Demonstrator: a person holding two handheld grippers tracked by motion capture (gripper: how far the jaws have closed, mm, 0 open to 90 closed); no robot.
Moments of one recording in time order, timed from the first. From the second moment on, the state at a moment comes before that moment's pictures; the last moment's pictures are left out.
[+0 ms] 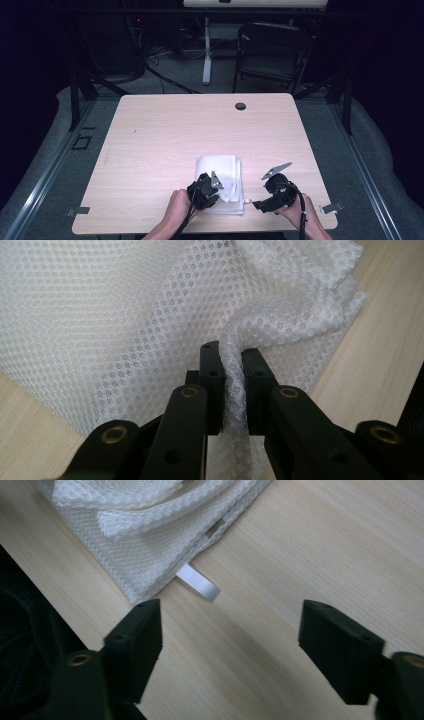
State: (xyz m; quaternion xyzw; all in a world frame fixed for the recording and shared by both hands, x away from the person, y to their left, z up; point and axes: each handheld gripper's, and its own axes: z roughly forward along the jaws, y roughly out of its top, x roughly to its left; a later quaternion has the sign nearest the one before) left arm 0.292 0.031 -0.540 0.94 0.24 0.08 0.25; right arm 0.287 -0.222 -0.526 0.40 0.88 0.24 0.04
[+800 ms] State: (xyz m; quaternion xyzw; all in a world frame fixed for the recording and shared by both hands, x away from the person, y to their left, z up) left arm 0.291 0.037 -0.533 0.92 0.26 0.09 0.29; right arm 0.297 -0.164 -0.531 0.33 0.91 0.26 0.03
